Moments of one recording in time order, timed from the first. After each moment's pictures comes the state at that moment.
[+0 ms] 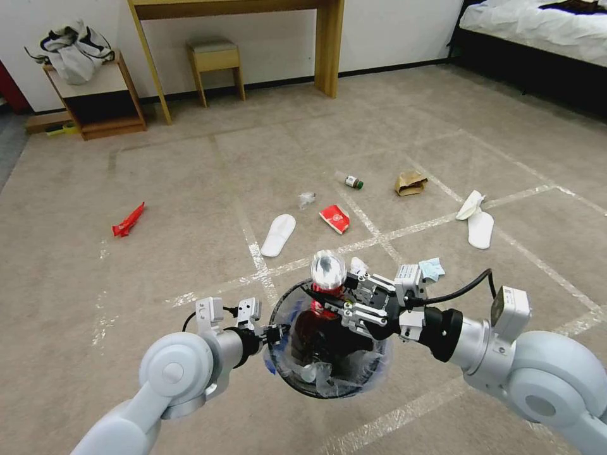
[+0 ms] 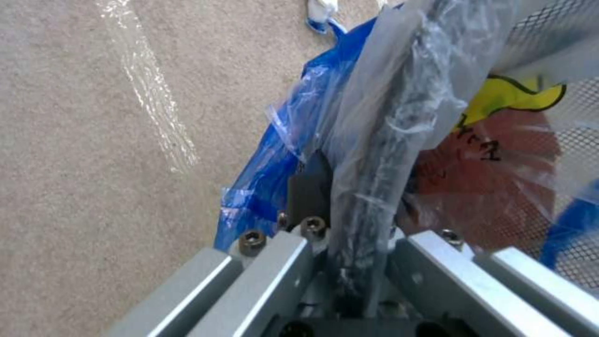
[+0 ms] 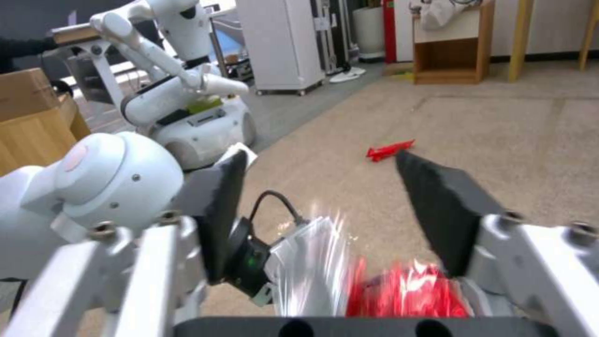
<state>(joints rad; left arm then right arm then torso) 1.13 -1.01 -0.17 -2.19 -1.57 0.74 -0.77 -1.29 0.57 0.37 2.39 1.04 -0.21 -0.32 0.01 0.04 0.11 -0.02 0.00</state>
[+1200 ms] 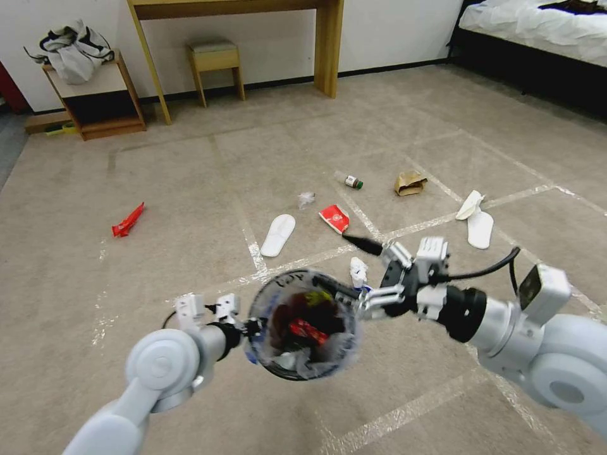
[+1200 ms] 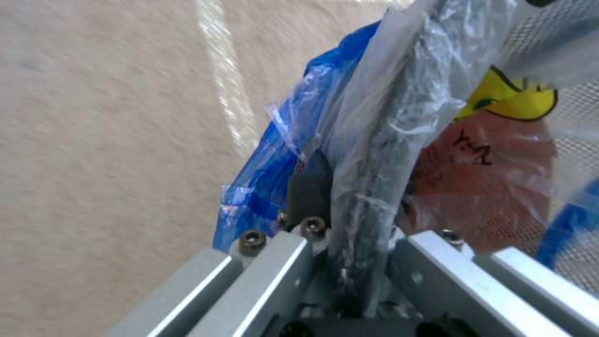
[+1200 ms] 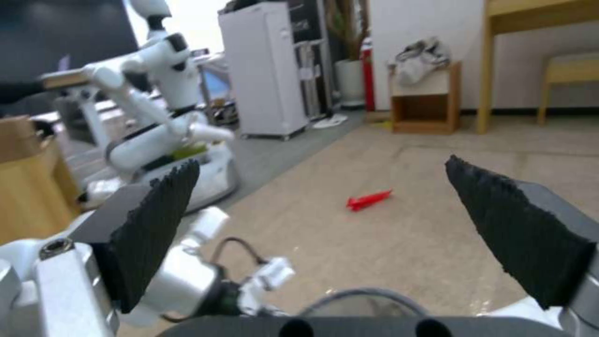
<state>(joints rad) 1.21 -1.01 -0.34 -2.19 -1.50 0.73 -0.77 -1.25 0.55 0.50 2.41 1.18 -0.17 -0.27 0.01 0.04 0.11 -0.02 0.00</state>
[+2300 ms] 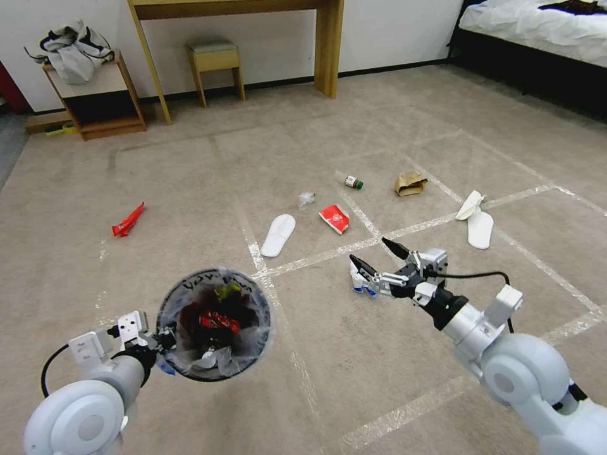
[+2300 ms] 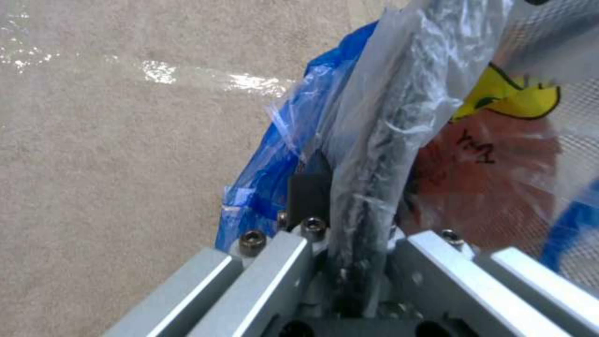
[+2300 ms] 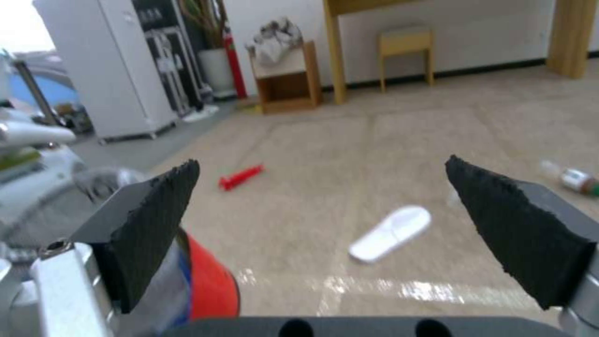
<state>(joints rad) 1.55 -1.17 -0.75 -2.32 -1.12 0.72 -0.60 -1.39 0.89 0.48 2.18 0.78 -0.13 -0.23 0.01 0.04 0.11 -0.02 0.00</state>
